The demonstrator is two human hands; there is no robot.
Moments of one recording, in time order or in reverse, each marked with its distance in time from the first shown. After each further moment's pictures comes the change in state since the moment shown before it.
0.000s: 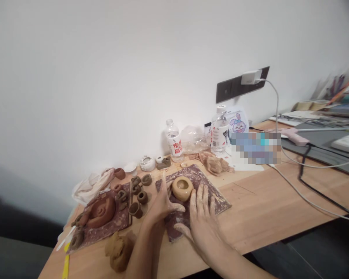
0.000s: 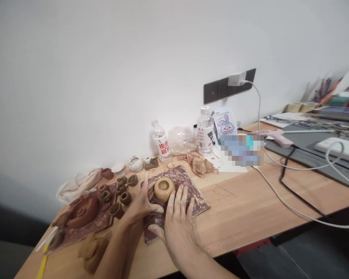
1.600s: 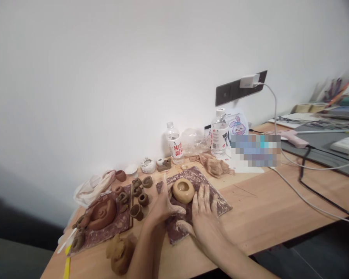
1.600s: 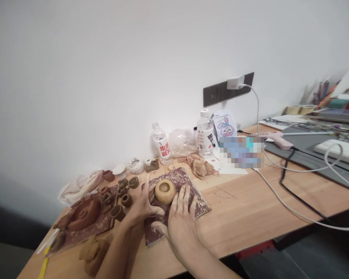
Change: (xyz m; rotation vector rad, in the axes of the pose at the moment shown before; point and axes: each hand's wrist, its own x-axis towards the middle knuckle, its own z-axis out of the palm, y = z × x) left_hand 0.000 -0.015 -0.002 -0.048 -0.008 -0.015; right_hand 0.009 0.011 0.006 0.012 -0.160 0.047
